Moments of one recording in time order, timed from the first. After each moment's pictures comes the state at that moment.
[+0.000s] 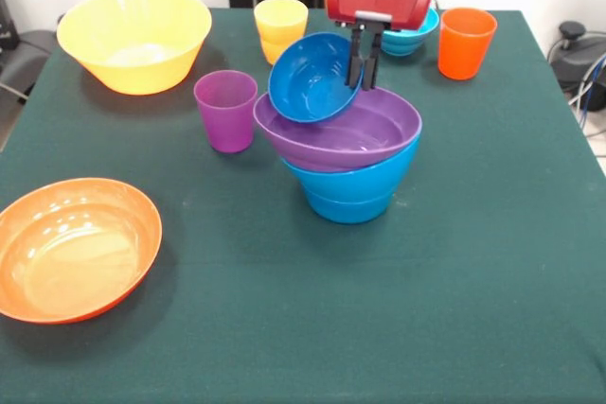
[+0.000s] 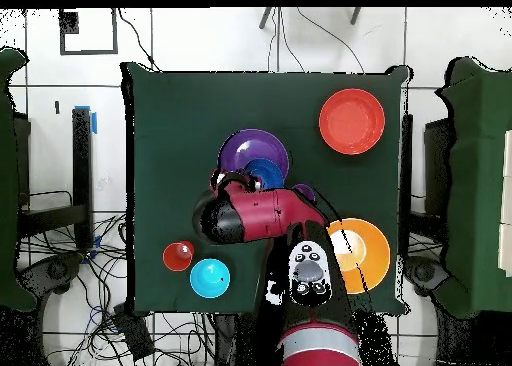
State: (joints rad) arm -0.17 -0.68 0.02 1.75 -0.31 0.17 2.11
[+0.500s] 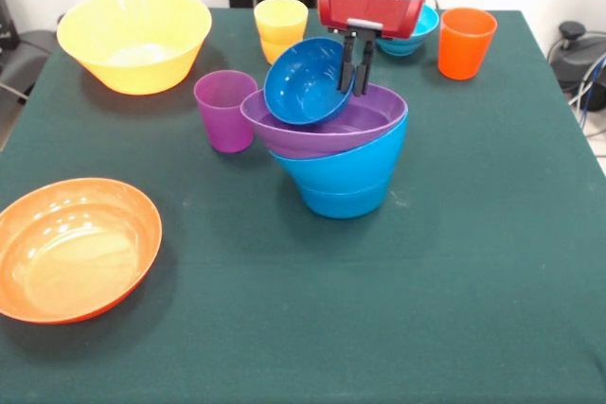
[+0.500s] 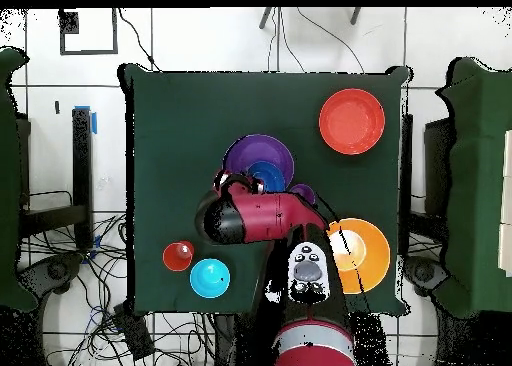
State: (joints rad) arm -0.15 -0.66 -0.02 1.75 -0.25 0.15 2.11
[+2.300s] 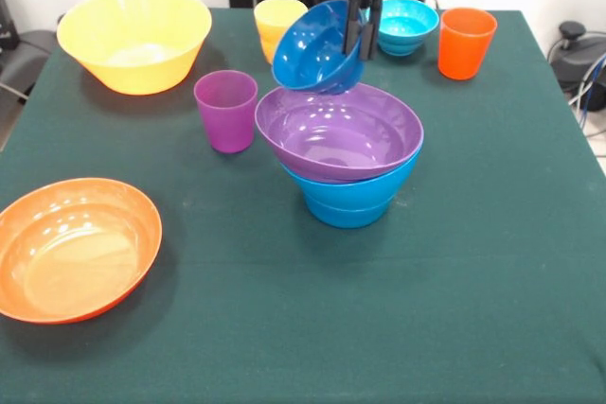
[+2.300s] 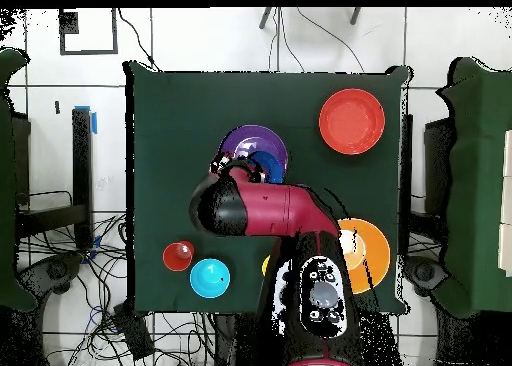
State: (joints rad) arm -0.16 -0.77 -0.01 1.75 -0.12 0.25 2.11
